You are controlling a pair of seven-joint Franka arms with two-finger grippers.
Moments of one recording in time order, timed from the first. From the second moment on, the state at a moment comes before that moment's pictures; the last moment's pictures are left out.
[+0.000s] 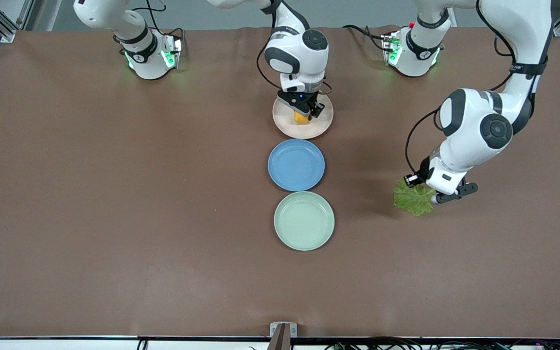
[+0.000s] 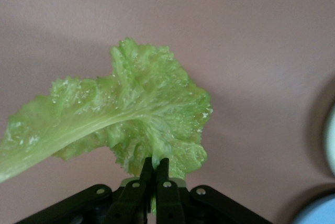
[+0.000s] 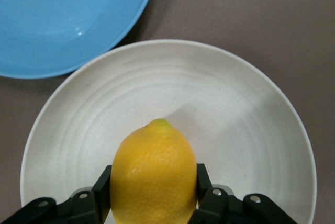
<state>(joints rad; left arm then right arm) -0.12 0.23 -0.08 -2.18 -0.14 2.42 -0.37 1.20 0.64 -0.03 -1.74 -0.07 2.36 1.86</state>
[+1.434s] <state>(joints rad) -0.04 0.21 -0.08 -2.31 -0.14 2.44 -0.04 0.35 0.26 -0.05 -2.19 -0.06 2.50 0.28</state>
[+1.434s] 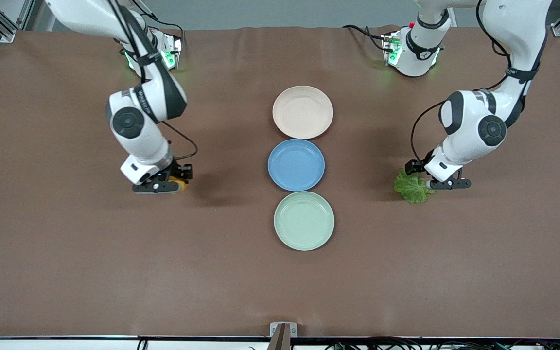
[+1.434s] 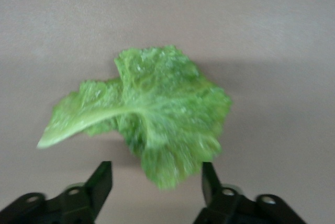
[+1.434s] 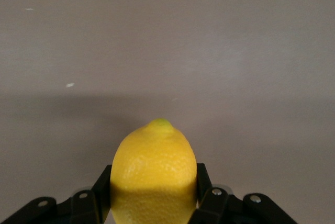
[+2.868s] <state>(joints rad) 0.02 -0.08 -0.07 -1.83 -0.02 1.81 -0.21 0.10 0.39 -0.02 -2.25 -0.06 2.66 0.03</state>
